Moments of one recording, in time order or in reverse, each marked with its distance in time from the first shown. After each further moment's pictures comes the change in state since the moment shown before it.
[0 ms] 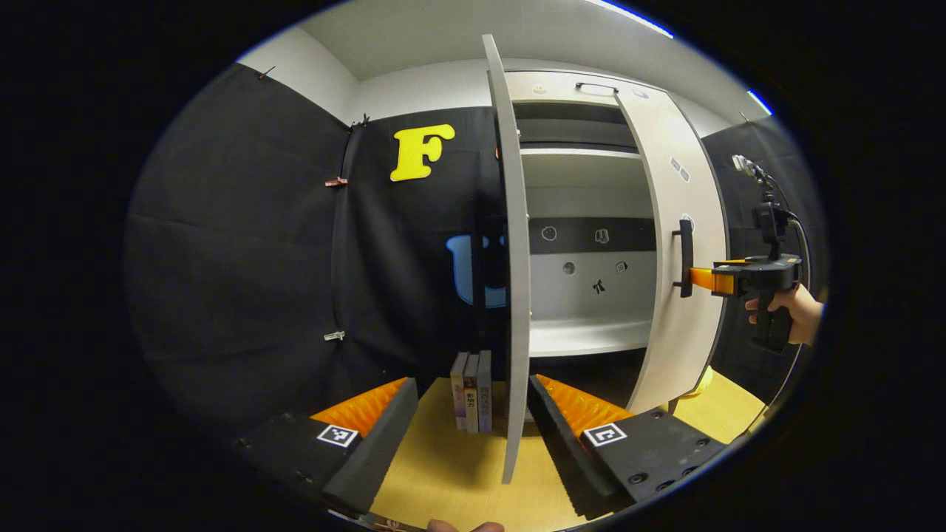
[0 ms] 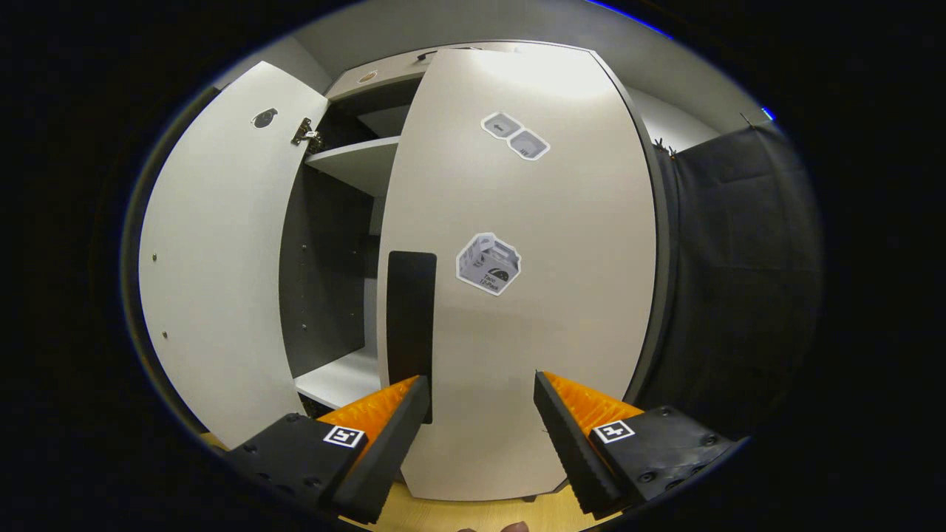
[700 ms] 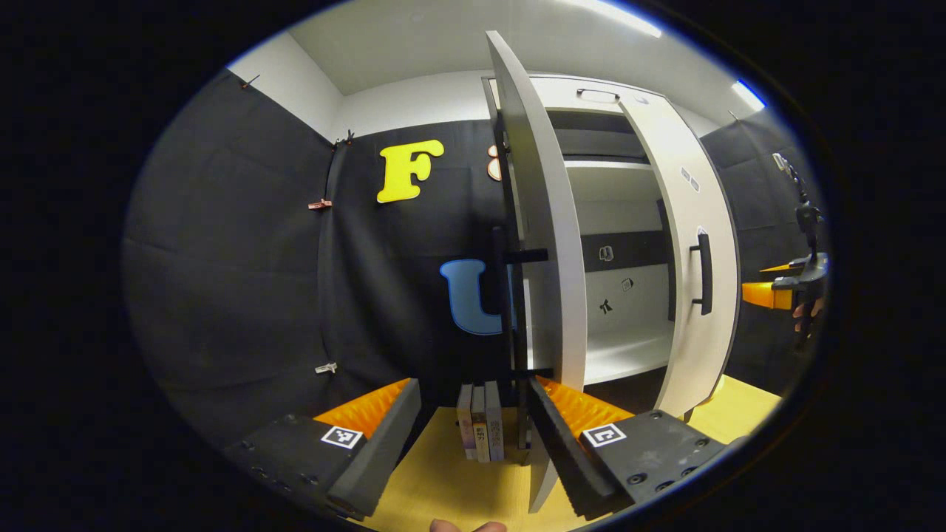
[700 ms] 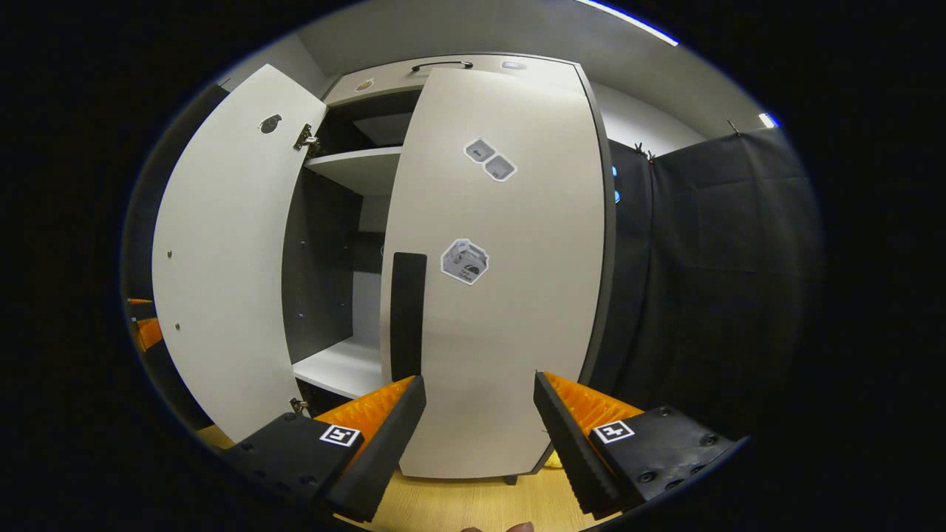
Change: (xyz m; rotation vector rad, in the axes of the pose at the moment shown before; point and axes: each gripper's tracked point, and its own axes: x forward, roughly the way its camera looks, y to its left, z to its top) left arm 0.057 0.017 0.038 0.036 -0.081 -0.048; right arm -0.071 -0.027 0.004 -0.017 0.017 -0.080
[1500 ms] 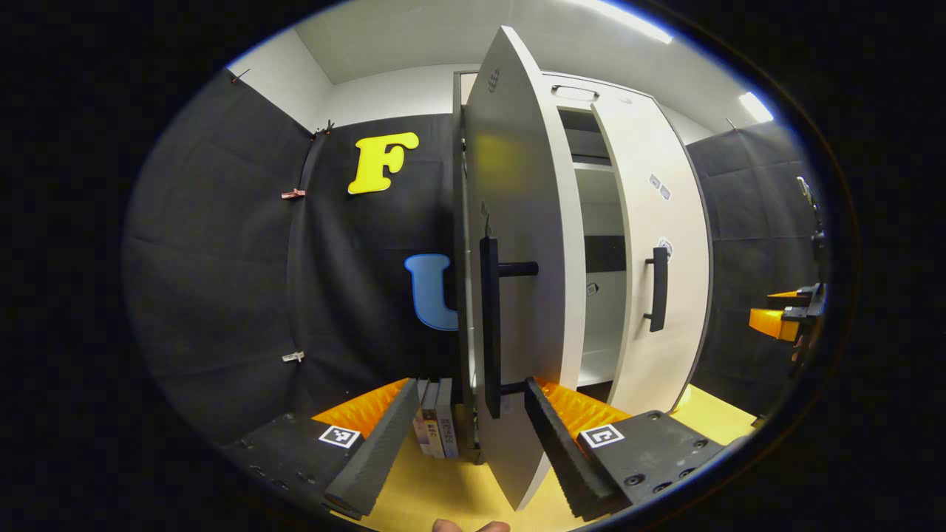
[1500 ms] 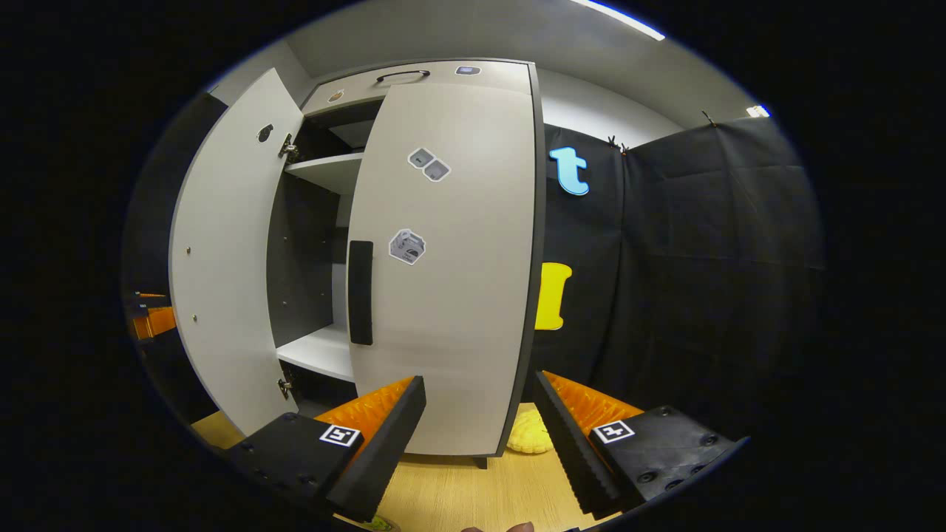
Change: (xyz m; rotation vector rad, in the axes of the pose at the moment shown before) left arm -0.001 -0.090 0.016 -0.045 0.039 -0.092; right arm -0.058 -0.067 -0.017 0.019 0.031 -0.065
